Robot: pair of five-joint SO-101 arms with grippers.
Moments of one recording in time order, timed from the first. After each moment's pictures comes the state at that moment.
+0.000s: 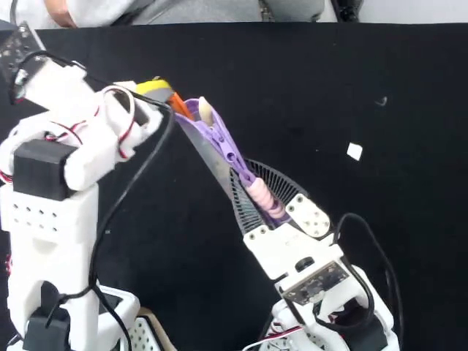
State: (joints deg) left arm 8.4 -27.6 -16.7 93.4 47.7; right arm -30.6 -103.8 64.5 42.9 22.5
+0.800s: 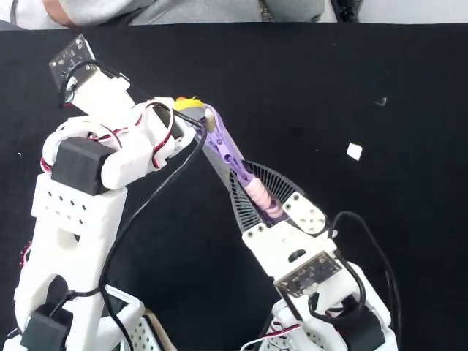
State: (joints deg) left arm 17.9 -27.6 -6.2 89.7 51.6; right arm -30.3 -103.8 65.1 44.4 22.8
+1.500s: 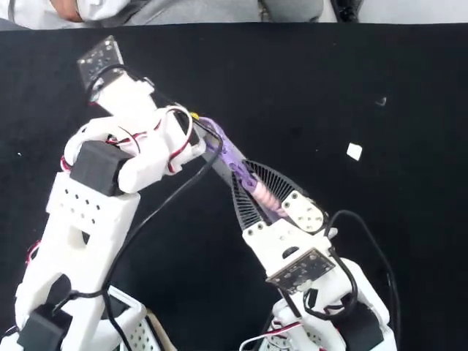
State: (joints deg) left arm 23.7 -27.5 0.2 83.1 48.0; right arm -29.8 -103.8 65.9 44.5 25.6
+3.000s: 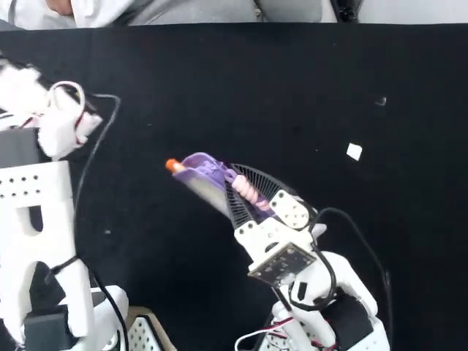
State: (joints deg) left arm -13.5 -26.6 5.1 76.3 36.8; right arm -30.2 -103.8 71.7 42.2 28.6
